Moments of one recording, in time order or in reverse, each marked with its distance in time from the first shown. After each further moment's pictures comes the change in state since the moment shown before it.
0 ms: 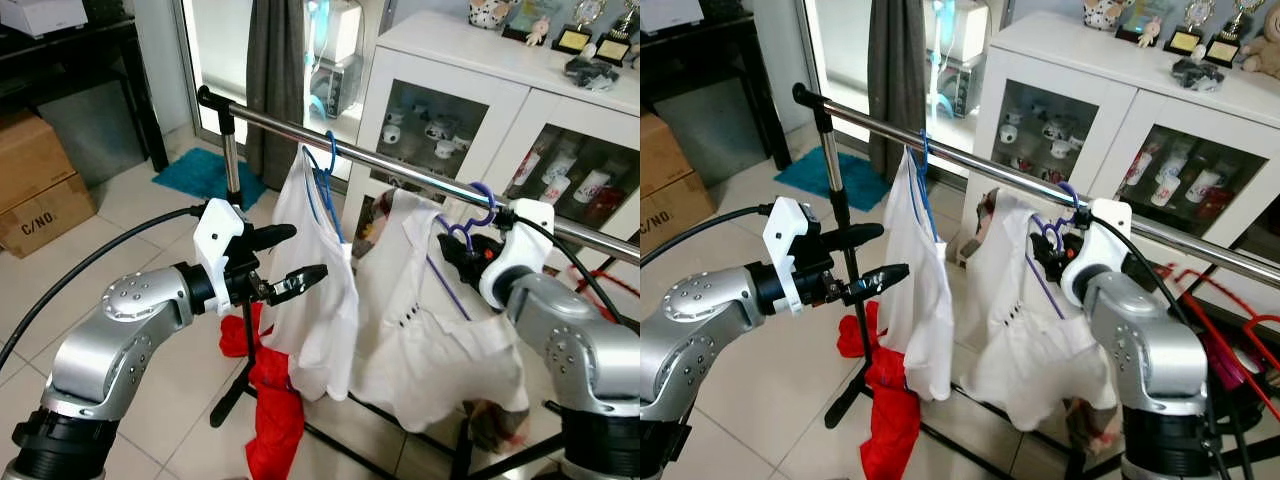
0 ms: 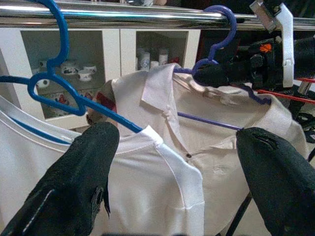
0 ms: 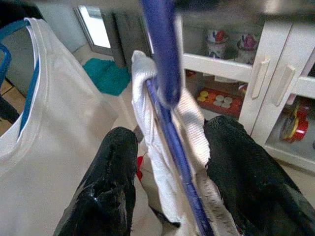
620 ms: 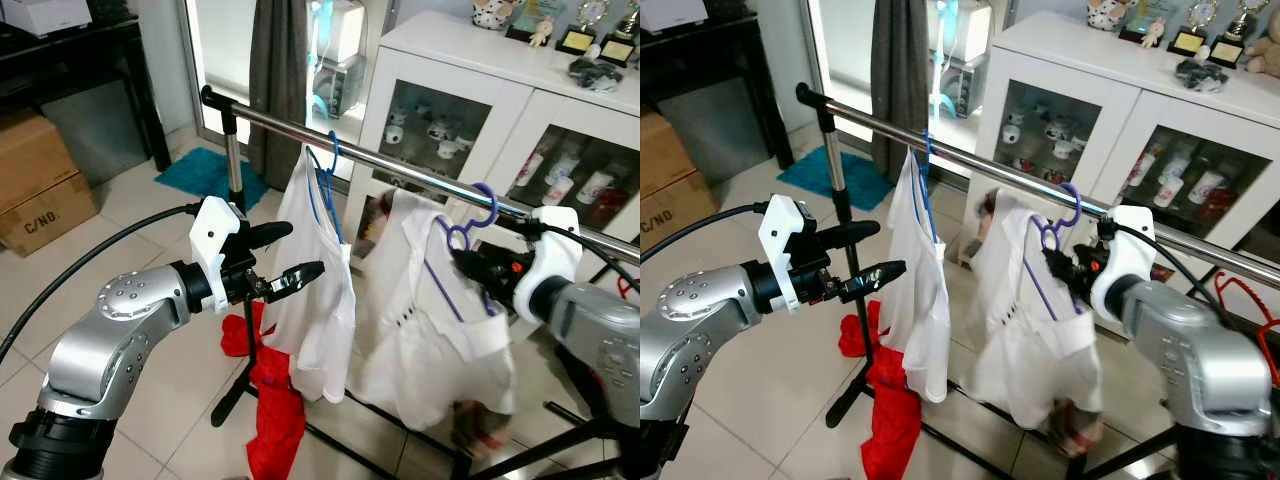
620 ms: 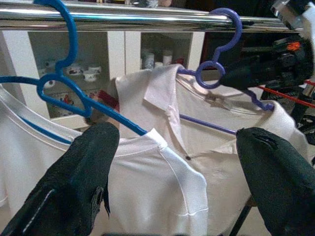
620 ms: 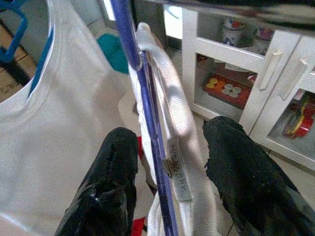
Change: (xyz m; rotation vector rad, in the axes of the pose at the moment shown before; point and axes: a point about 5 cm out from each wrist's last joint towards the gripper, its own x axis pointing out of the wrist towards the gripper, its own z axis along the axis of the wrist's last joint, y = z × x) left arm -0.002 0.002 0.002 -0.001 -0.005 0.018; right arm -0.022 -0.019 0.004 -0.076 0.065 0.077
